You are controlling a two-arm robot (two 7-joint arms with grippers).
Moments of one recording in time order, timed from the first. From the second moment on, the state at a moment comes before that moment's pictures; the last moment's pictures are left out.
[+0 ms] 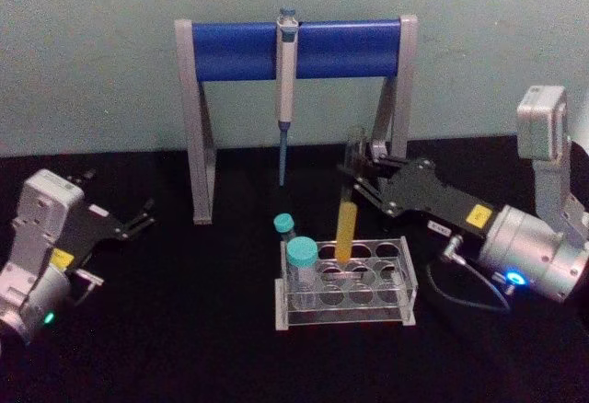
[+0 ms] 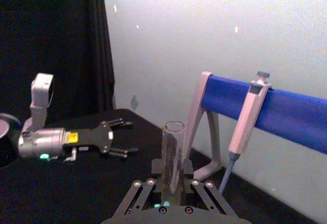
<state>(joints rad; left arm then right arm) -0.20 0.60 0.45 -1.41 -0.25 -0.12 0.03 0.24 0.55 -0.42 -1.66 0.59 0.03 0.54</state>
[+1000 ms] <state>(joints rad) -0.20 0.60 0.45 -1.41 -0.25 -0.12 0.03 0.30 0.51 -0.40 -1.58 0.56 0.01 0.50</state>
